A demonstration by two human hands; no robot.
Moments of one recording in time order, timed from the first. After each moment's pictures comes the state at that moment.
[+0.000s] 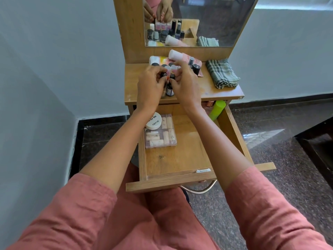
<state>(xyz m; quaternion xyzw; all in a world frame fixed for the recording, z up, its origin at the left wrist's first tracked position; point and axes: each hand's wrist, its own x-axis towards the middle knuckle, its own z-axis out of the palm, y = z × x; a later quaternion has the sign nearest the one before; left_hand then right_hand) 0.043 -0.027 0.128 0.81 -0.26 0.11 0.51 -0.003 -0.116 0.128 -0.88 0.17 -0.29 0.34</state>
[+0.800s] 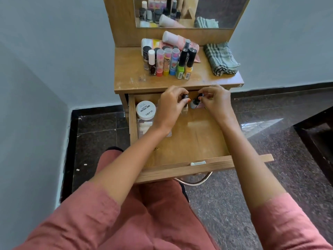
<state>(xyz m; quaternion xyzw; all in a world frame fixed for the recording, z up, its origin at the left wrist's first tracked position) -0.020 -0.057 0.073 0.80 -0.32 0.00 0.51 -0.084 -0.185 0.088 -0.90 0.26 -0.19 0.30</state>
